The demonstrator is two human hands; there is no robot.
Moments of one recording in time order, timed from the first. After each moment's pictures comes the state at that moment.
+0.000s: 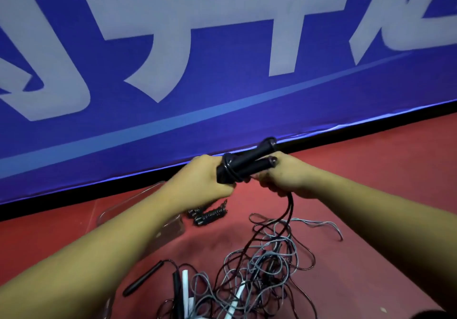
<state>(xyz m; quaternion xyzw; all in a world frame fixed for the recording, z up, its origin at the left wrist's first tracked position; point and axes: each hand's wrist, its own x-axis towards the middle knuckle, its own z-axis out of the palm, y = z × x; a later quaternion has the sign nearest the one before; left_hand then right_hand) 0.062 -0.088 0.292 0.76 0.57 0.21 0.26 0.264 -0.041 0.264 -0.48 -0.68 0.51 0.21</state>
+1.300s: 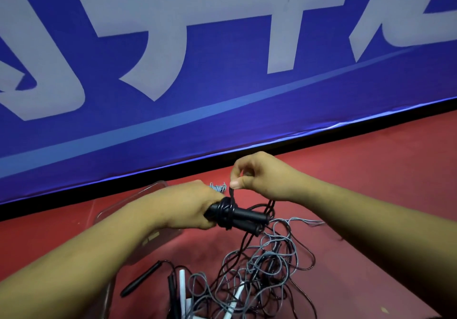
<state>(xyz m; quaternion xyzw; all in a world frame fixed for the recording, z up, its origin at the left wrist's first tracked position) 0.044 -0.087 0.274 0.86 0.46 -0.06 0.19 0.244 -0.052 0.275 -0.41 -0.80 0.39 0.20</state>
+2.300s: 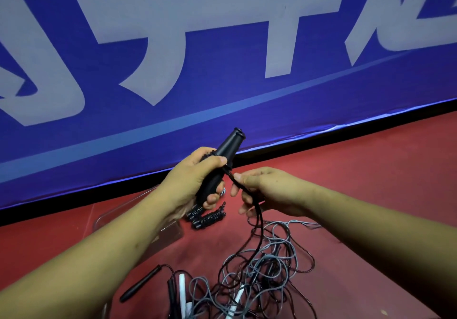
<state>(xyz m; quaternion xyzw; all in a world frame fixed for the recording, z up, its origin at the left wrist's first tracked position) 0.066 -0.084 0.286 0.46 0.49 0.41 0.62 0.249 -0.056 0.256 -0.42 -0.58 0.68 0.19</state>
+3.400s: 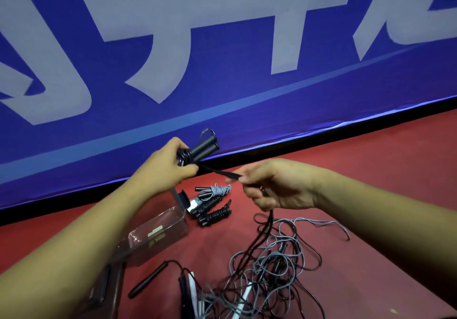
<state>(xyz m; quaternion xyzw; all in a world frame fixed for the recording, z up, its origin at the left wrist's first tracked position) -0.001 -0.057 0.286 0.67 0.68 0.22 0.20 0.247 -0.057 0.283 -0.34 -0.49 0.79 0.13</state>
